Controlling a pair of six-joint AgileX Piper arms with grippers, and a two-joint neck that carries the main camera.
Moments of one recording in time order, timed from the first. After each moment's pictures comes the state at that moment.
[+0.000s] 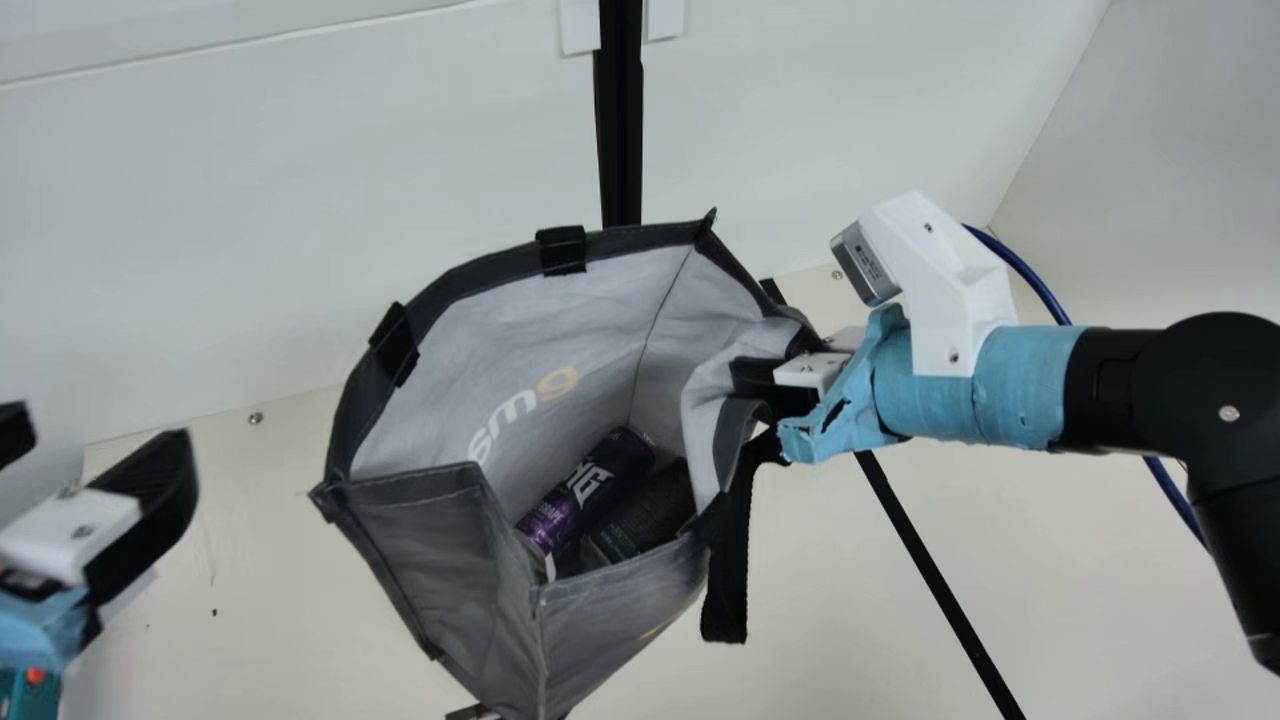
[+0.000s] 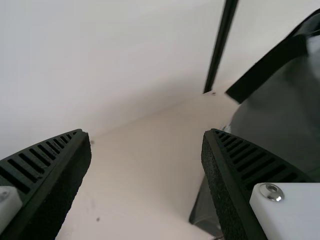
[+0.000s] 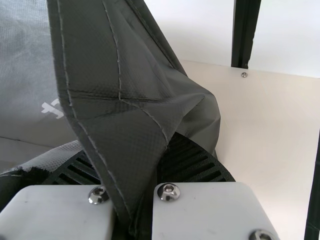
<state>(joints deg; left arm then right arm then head) -15.2 68.3 -87.8 -16.4 55.1 16.0 -9.5 70.6 -78.2 39.4 63.7 -32.2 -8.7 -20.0</state>
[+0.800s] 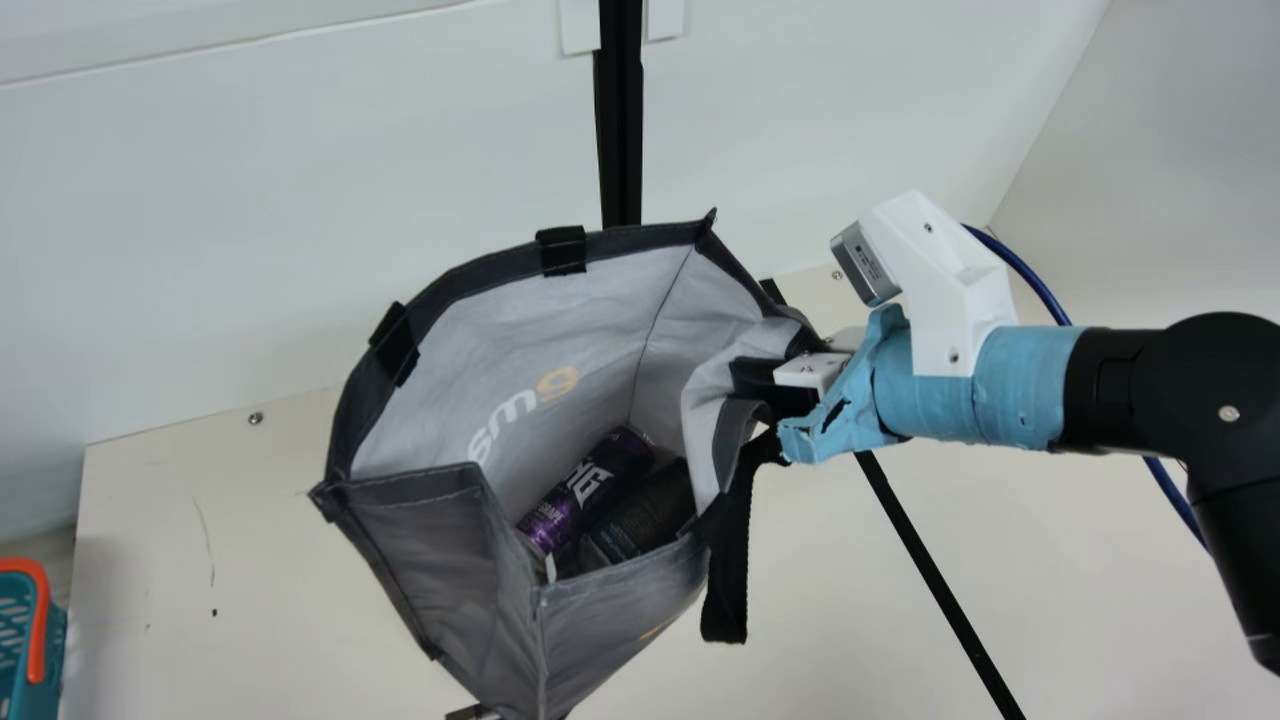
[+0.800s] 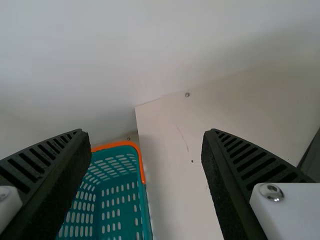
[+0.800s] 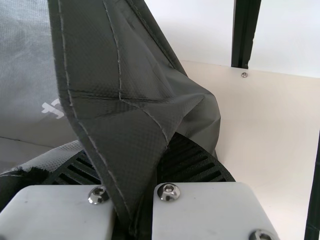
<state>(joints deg) -12.1 57.7 -78.9 7.7 58.9 9.3 -9.5 70.6 -78.2 39.4 63.7 -32.2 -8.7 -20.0</state>
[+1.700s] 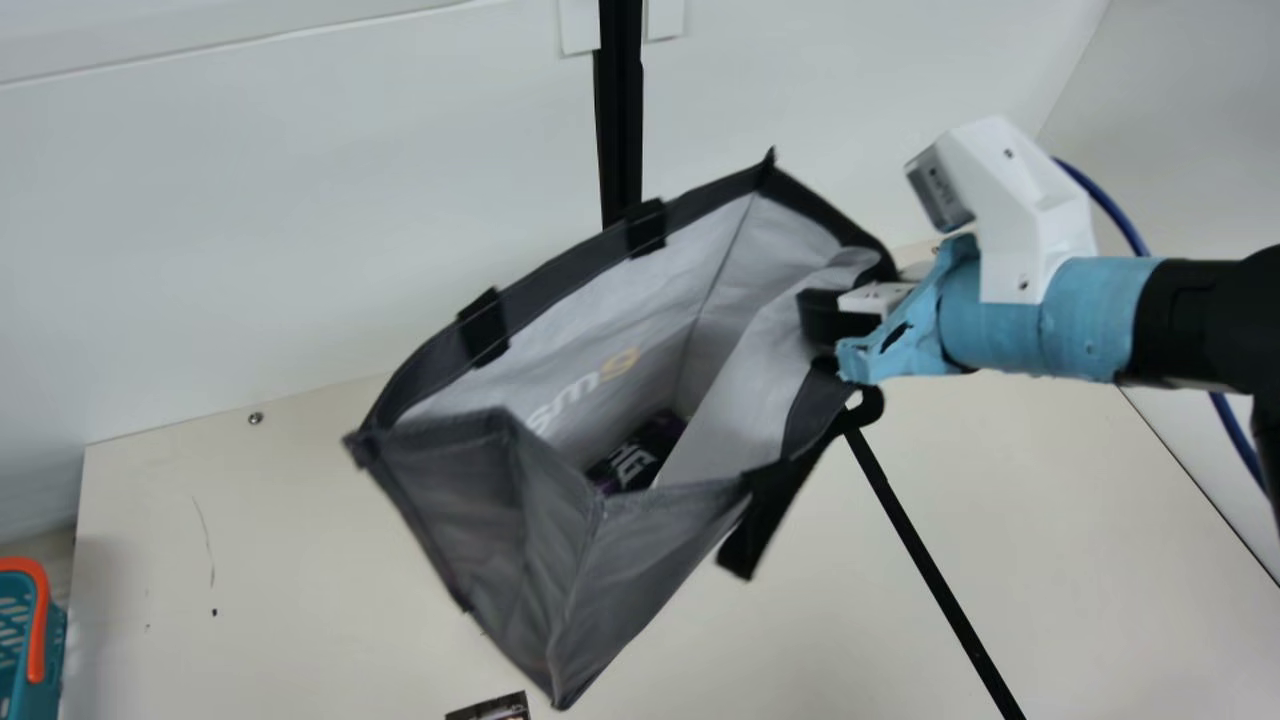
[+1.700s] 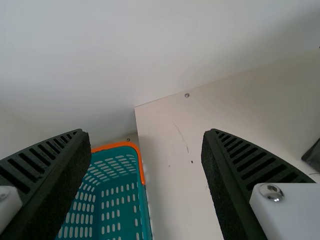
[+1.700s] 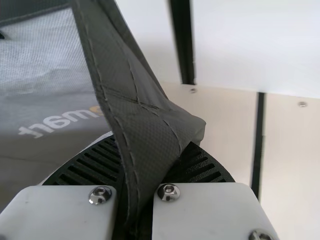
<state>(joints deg) -12.1 57.7 -78.9 7.7 58.8 9.3 -18.6 74.7 -88.2 36.9 66.2 -32.2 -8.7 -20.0</state>
